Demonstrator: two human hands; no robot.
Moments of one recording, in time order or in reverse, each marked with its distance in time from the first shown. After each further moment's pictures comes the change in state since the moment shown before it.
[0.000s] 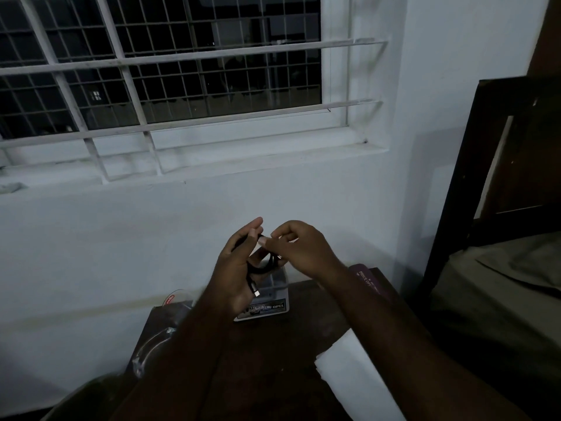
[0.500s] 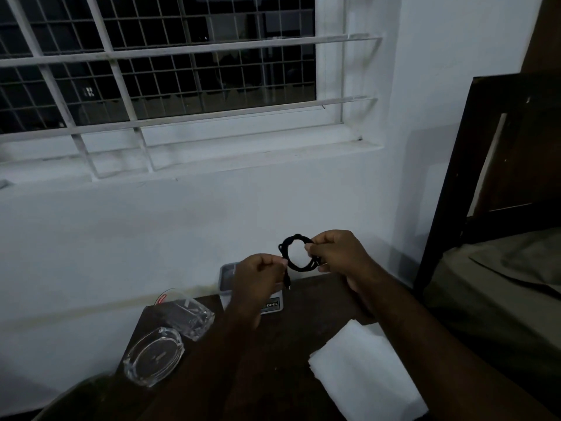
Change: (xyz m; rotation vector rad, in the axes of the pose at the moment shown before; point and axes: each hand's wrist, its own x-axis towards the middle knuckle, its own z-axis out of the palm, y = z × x) left_hand -0.010 -0.042 0.020 0.577 0.210 -0.002; right_hand 0.000 0.045 -0.051 0.068 0.119 0.277
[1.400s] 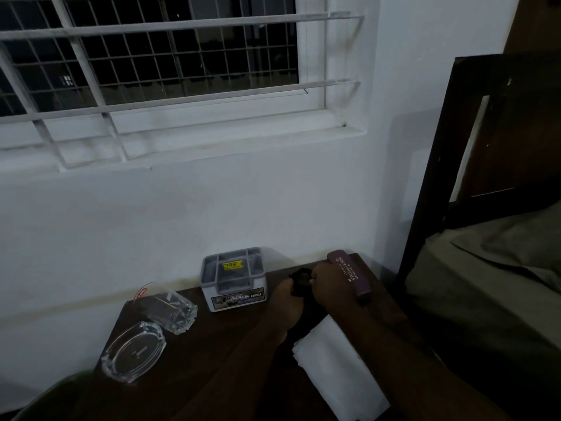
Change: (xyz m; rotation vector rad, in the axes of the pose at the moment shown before) left_hand 0.007 -0.090 0.074 0.582 -0.295 0.036; right_hand 0.016 0.106 0.015 -0.972 0.007 -0.047
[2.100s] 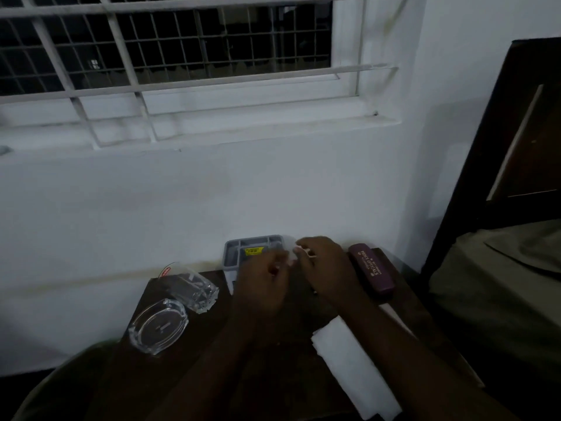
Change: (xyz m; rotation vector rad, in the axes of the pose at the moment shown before) left_hand -0.052 -0.004 -0.086 0.031 0.451 0.416; right_hand -0.018 -0.051 -0.009 0.346 0.424 -0.444
